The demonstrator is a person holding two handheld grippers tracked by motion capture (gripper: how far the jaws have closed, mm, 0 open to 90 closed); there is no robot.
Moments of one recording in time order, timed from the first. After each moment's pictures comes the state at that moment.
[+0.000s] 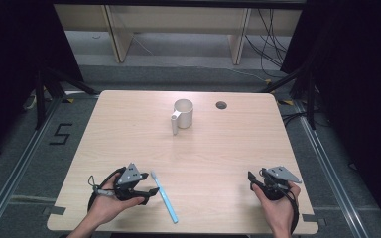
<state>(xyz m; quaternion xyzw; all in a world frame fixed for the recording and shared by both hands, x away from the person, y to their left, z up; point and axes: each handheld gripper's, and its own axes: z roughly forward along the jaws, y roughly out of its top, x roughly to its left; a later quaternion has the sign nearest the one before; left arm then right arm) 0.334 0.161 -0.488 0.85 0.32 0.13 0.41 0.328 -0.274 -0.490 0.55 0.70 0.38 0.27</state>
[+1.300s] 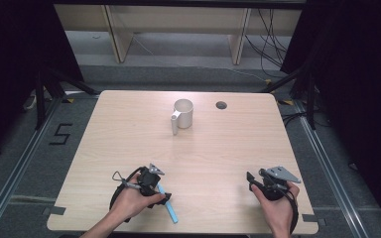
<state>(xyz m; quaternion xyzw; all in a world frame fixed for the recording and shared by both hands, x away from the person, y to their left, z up) 0.346 0.108 -0.491 0.87 0.42 0.06 0.27 0.328 -0.272 -0.491 0.55 0.70 0.38 0.26</state>
